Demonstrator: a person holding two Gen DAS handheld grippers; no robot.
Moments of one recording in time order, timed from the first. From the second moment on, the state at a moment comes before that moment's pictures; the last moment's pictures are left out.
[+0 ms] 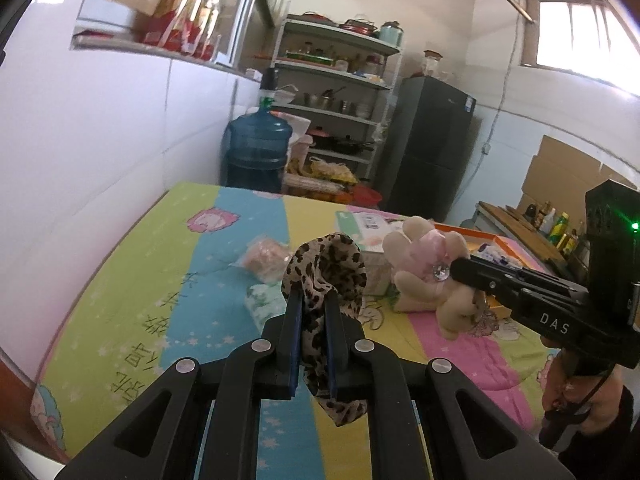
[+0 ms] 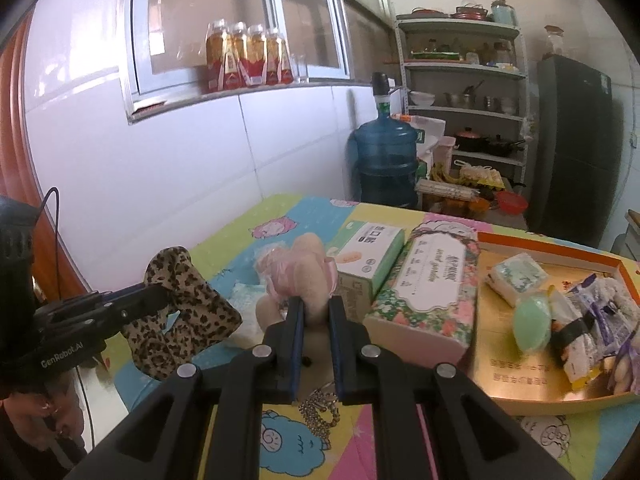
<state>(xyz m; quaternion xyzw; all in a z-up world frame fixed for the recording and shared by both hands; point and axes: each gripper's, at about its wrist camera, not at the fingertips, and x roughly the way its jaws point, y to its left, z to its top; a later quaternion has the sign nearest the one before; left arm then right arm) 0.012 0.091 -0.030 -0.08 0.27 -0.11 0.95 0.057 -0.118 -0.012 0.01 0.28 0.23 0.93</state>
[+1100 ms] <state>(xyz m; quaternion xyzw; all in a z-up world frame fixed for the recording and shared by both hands) 0.057 -0.086 0.009 -0.04 0.25 -0.24 0.94 0.038 -0.297 0.008 0.10 0.21 0.09 0.97</state>
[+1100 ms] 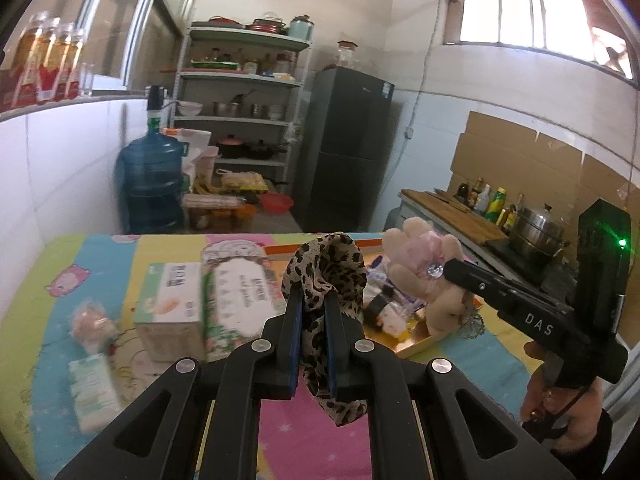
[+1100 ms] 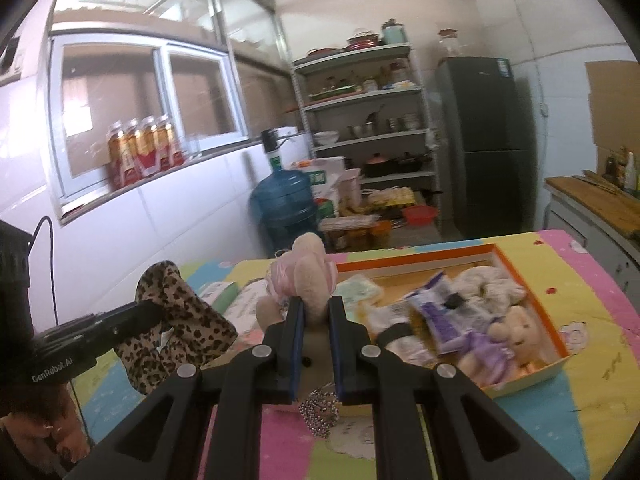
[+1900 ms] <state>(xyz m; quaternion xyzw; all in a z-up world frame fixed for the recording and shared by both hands) 0.119 -0.207 -0.008 -0.03 0.27 -0.27 0.92 0.055 -0.400 0.005 0.14 0.20 0.04 0.97</state>
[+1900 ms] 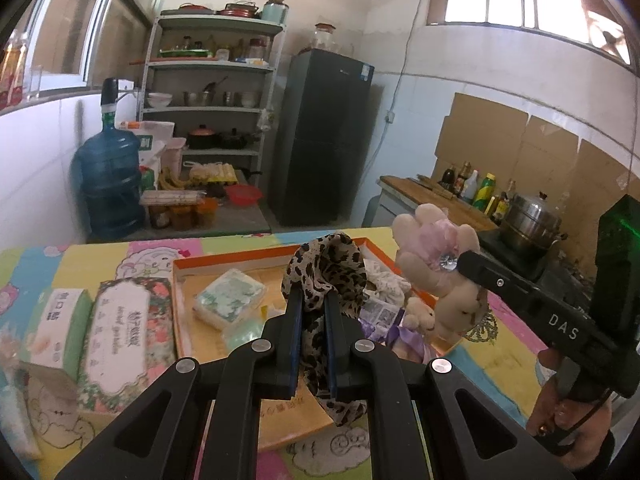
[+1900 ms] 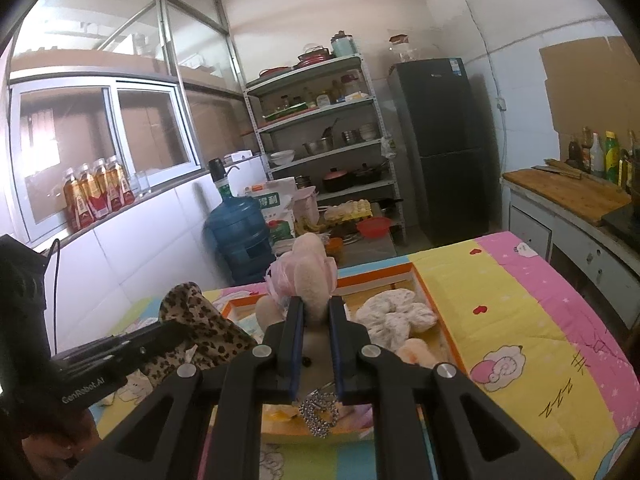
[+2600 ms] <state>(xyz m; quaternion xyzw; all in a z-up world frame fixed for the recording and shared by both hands) 0.172 -0.259 -0.030 -0.02 0.30 -0.26 0.92 0.106 -0.425 -0.025 0.17 0.23 0.04 0.96</state>
